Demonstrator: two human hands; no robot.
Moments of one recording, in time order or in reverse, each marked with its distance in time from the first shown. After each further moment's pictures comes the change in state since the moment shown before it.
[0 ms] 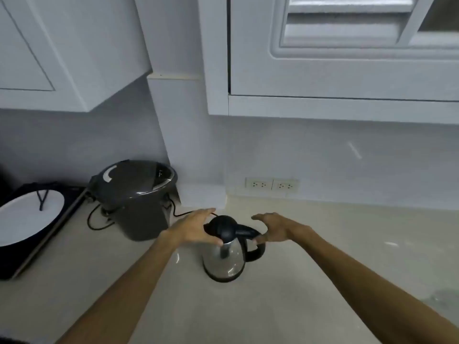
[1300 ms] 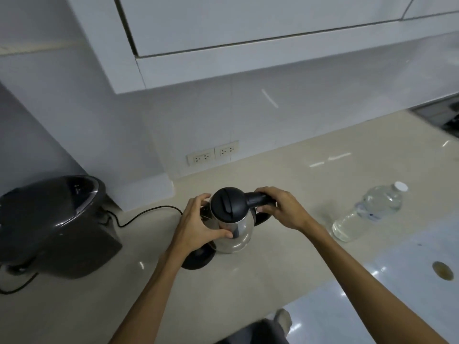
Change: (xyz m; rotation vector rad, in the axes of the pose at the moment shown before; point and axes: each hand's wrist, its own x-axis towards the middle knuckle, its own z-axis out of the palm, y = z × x) left_hand 0.031 0.037 0.072 -0.389 0.105 0.362; right_hand -0.105 0.036 0.060 0.473 0.692 0.144
